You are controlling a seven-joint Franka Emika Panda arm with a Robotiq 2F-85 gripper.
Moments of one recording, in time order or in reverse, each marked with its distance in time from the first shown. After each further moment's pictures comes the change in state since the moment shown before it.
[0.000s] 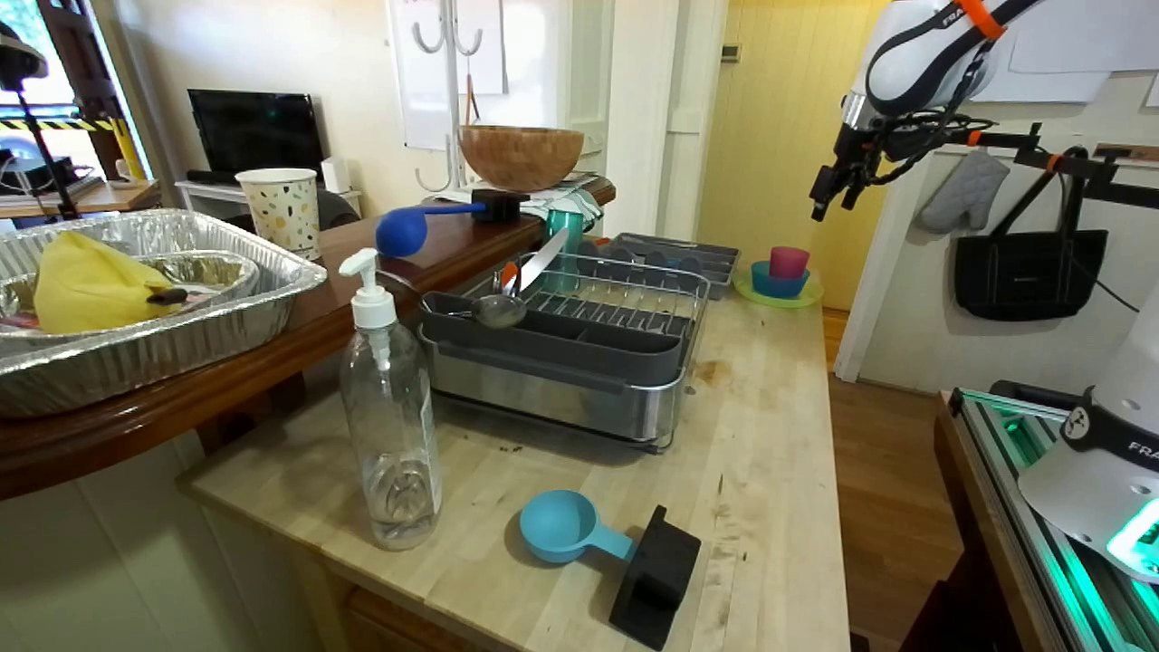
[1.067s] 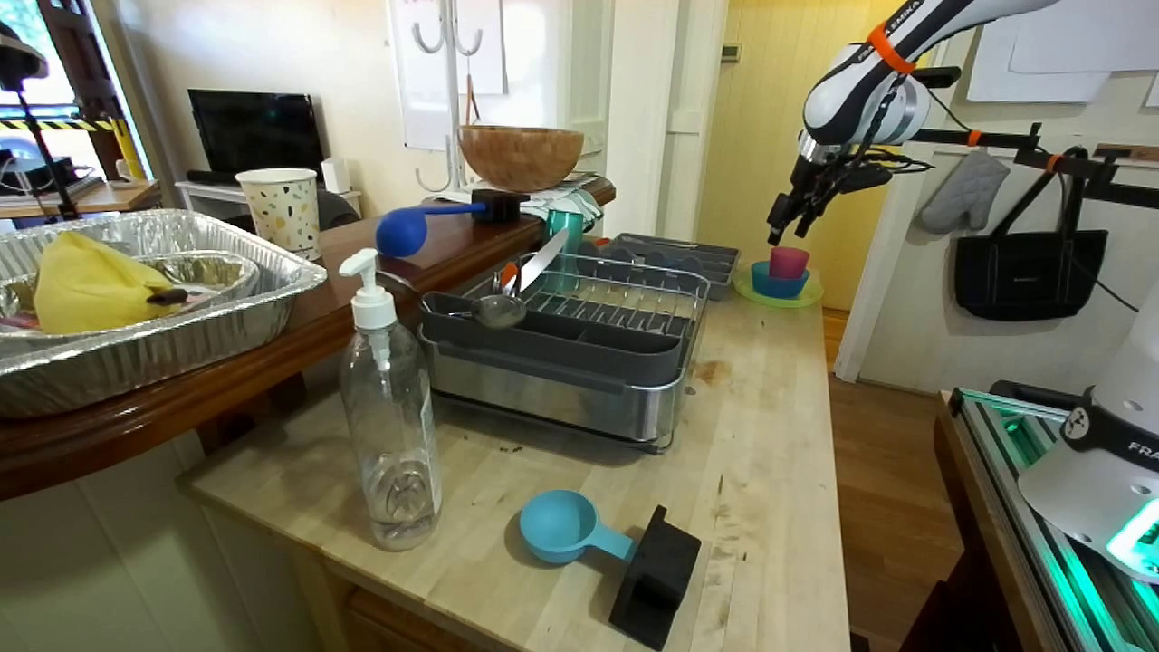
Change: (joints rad) arm 0.035 0.246 0.044 0.101 0.344 0.113 -0.232
